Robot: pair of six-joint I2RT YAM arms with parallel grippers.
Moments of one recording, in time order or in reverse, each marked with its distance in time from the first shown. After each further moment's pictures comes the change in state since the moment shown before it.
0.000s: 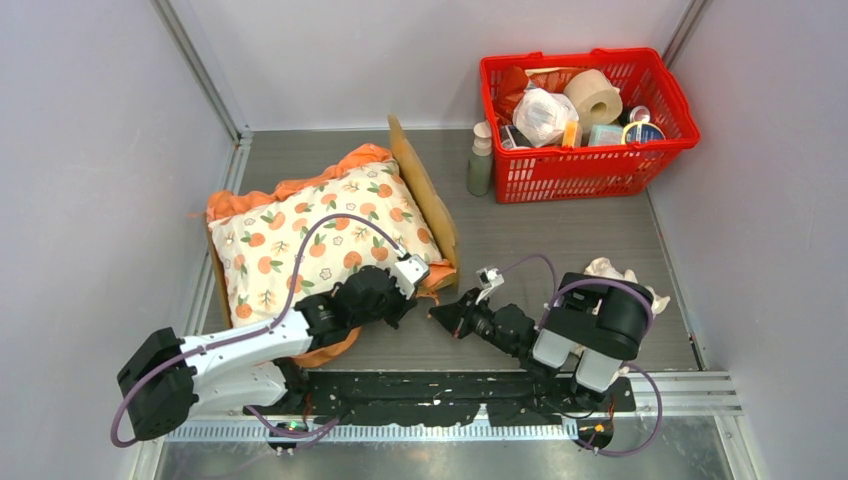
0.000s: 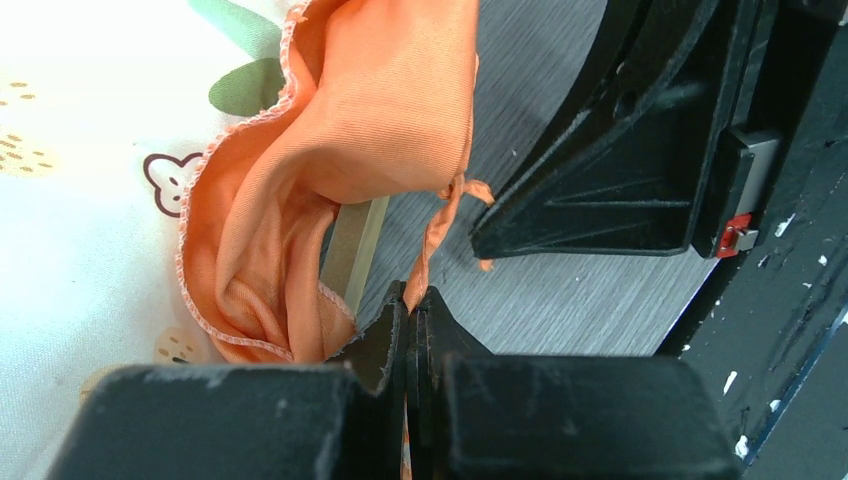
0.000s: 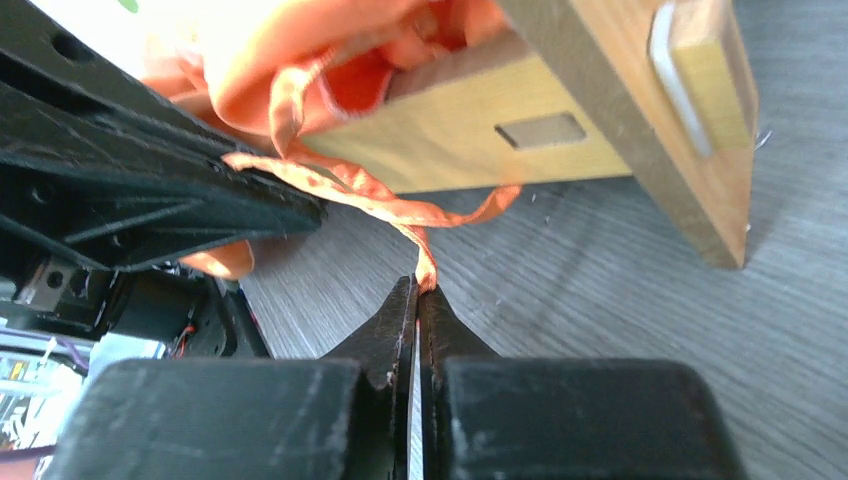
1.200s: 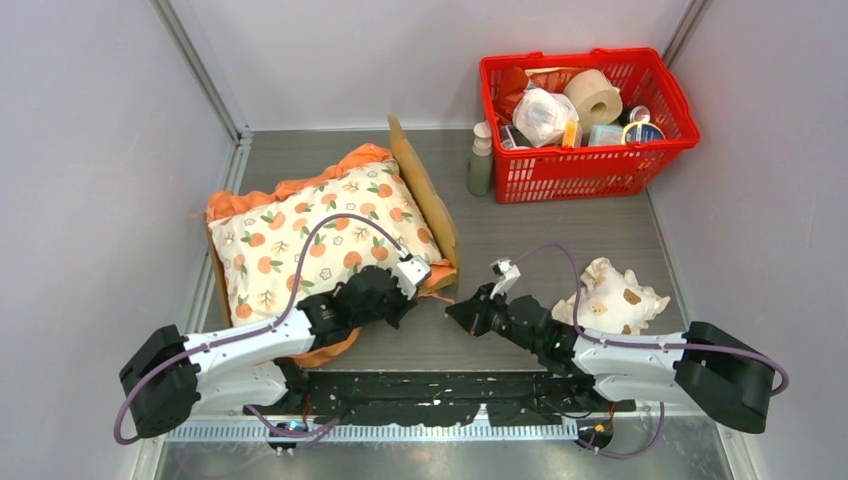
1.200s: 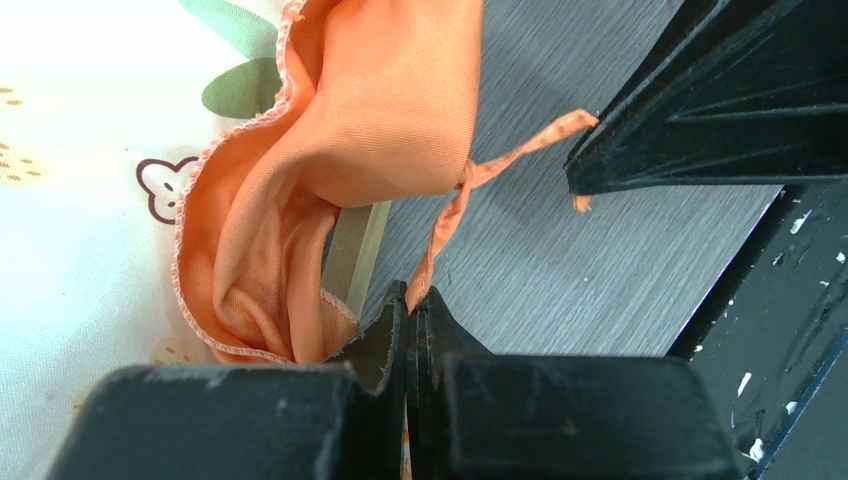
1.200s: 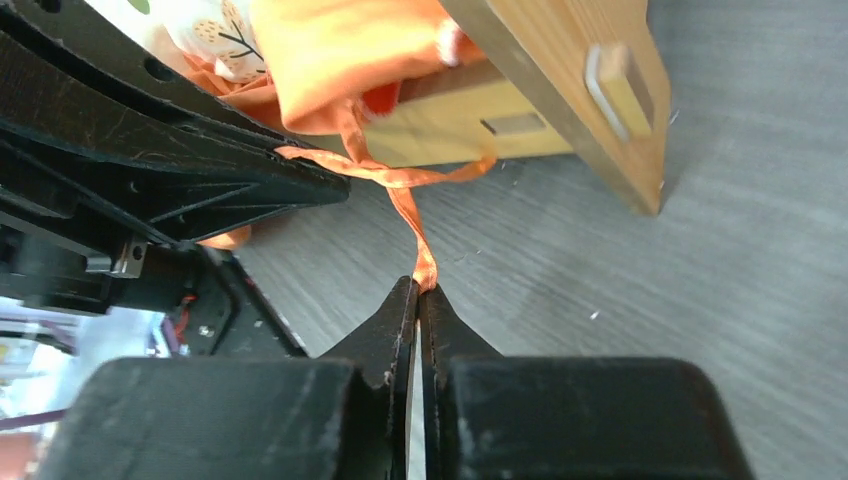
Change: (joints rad) left arm 0.000 0.020 0.000 0.007 -0.008 0.019; right arm -0.036 -0.675 0.067 -0.897 -0.034 -0.074
